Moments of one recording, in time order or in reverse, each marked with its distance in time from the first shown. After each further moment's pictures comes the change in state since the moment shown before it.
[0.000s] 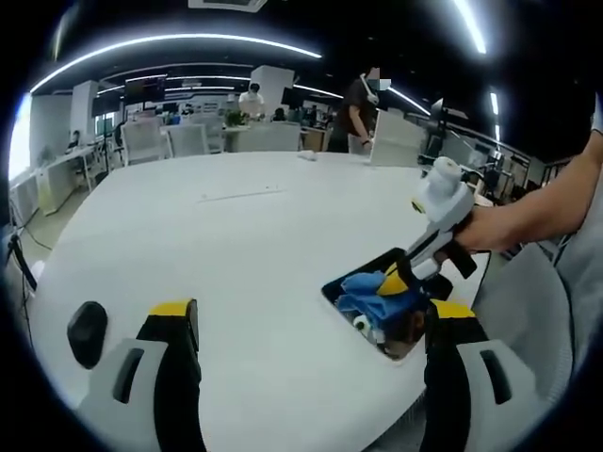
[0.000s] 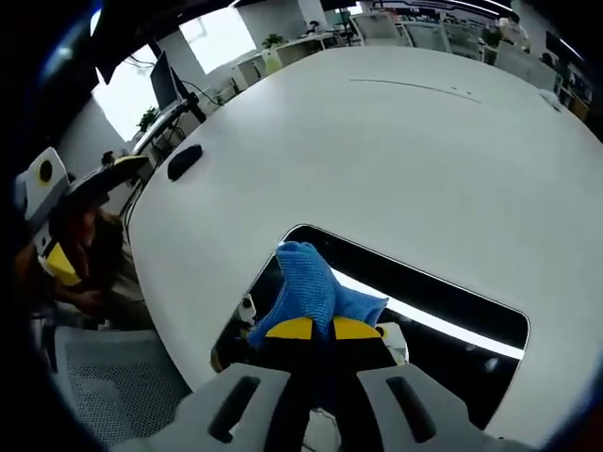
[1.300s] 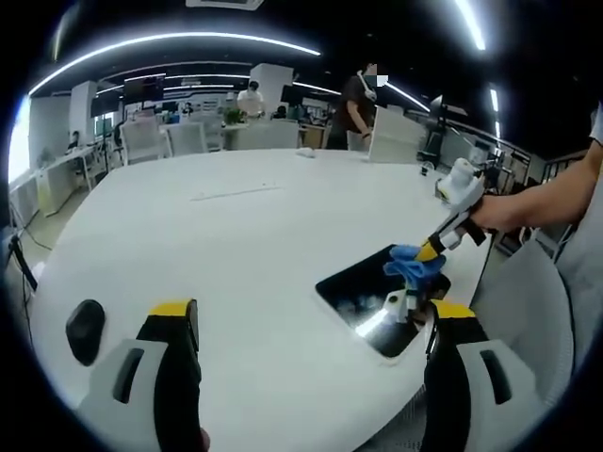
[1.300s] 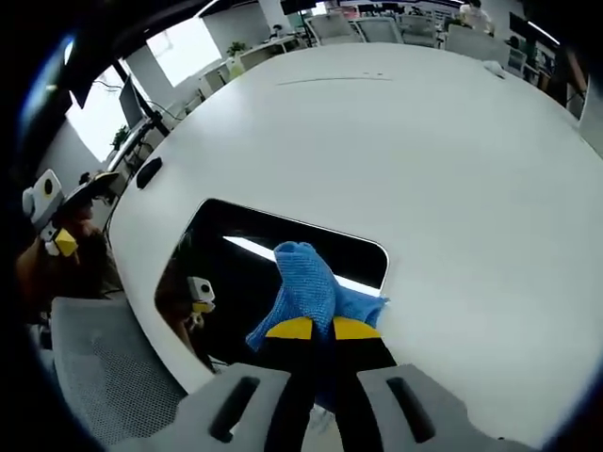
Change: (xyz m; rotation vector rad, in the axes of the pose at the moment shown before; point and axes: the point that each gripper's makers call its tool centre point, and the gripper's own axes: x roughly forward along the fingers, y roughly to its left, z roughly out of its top) left arm 0.001 -0.011 -0.002 0.012 0.014 0.003; right arm -0.064 -0.108 -0.051 0.112 0.000 -0.104
